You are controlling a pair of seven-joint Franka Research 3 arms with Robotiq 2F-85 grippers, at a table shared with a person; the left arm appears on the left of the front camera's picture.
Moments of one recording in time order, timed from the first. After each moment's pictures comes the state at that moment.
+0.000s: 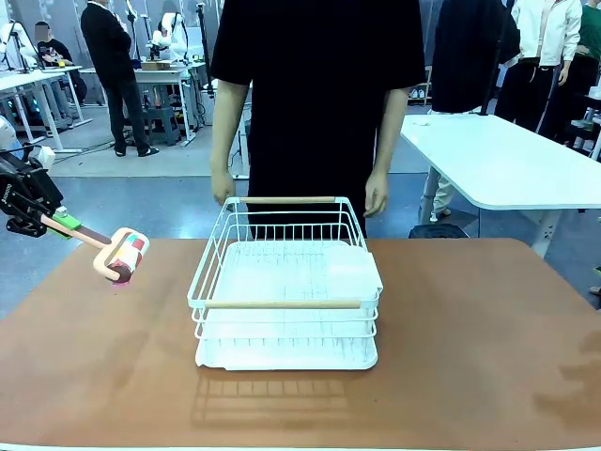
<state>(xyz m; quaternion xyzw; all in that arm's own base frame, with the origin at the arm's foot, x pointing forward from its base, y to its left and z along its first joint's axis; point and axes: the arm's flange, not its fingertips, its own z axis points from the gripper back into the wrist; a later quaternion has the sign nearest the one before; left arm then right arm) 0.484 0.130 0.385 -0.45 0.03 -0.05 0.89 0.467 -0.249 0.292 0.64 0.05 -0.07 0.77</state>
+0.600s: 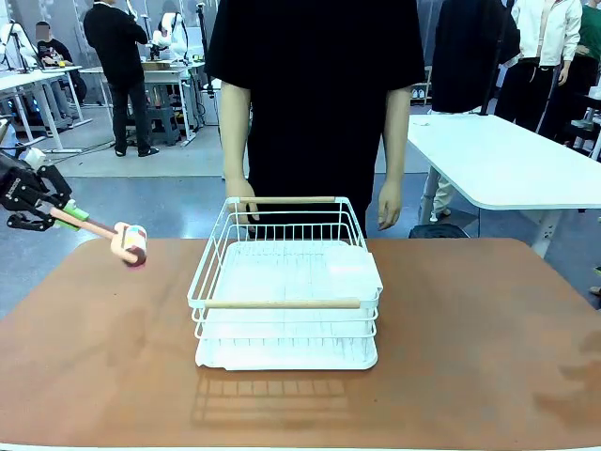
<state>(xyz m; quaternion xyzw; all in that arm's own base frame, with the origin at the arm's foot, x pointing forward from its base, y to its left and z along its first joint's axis) 0.489 0.128 0.392 -0.43 -0.01 0.15 0.89 0.467 -0.249 0.292 0.64 0.05 -0.07 0.77</state>
